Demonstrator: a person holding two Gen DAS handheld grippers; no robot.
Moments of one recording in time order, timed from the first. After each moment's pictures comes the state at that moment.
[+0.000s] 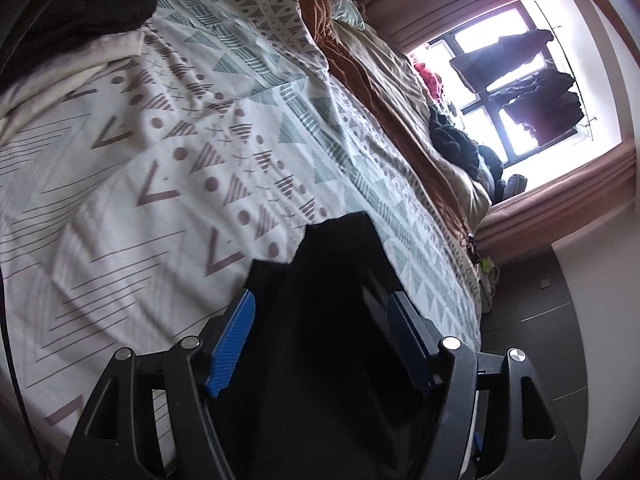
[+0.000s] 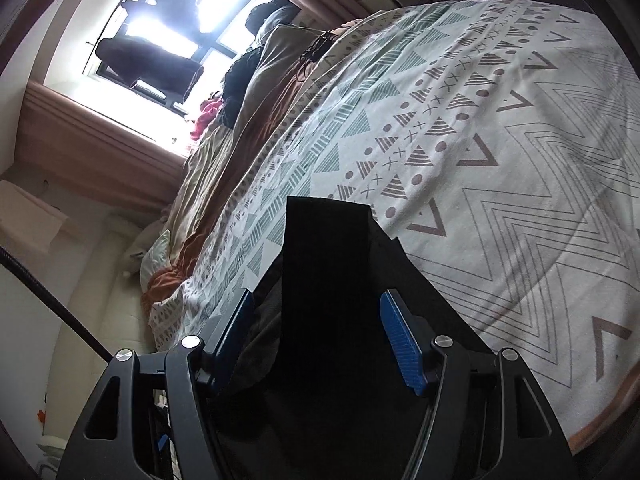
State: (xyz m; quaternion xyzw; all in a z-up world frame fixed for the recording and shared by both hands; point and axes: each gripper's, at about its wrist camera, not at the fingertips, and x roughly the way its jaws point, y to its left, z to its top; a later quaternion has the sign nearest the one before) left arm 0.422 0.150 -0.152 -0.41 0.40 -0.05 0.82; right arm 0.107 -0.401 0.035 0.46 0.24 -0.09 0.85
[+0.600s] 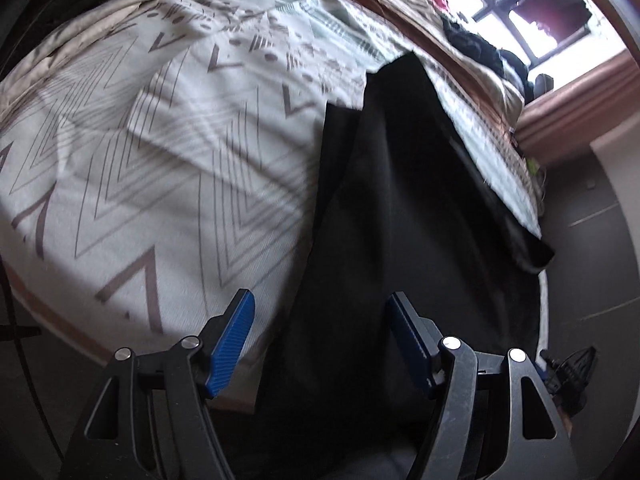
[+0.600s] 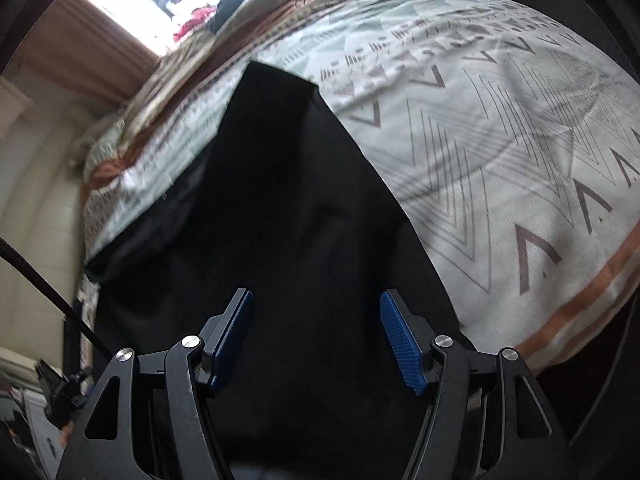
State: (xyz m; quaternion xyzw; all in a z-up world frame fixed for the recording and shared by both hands) left arm 0.339 0.123 -0.210 -0.27 0.52 -0.06 0.81; right arm 0.066 -0.344 0.018 0.31 0.41 -0.11 0.85
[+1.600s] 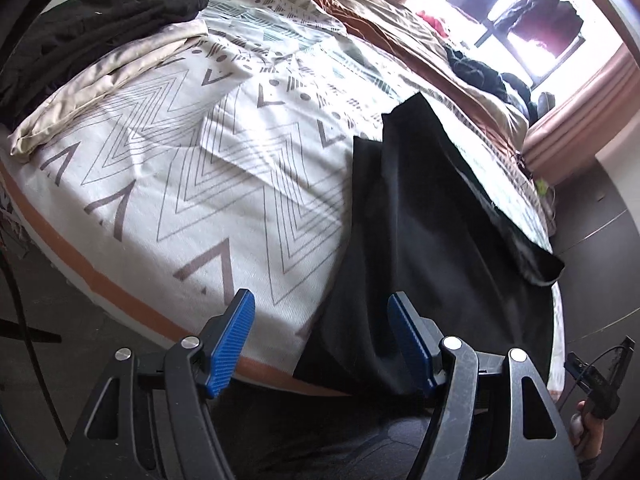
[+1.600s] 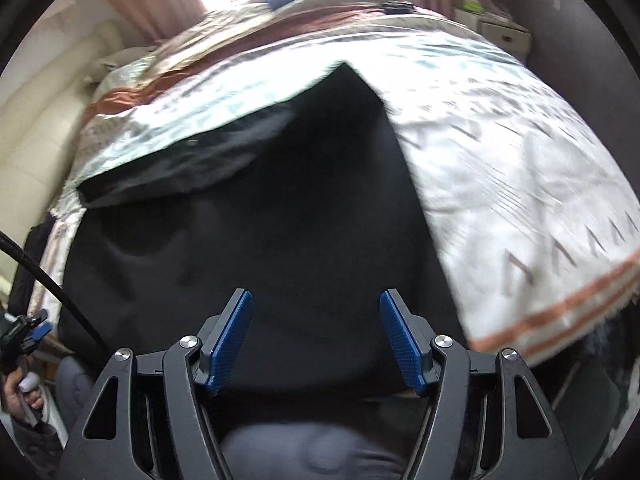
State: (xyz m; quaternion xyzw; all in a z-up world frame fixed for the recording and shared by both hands) left arm 0.294 0.150 -0.189 -0.27 0.46 -0.02 0.85; right arm 0.083 -0.243 0.061 0.15 0.42 -0.08 0.89
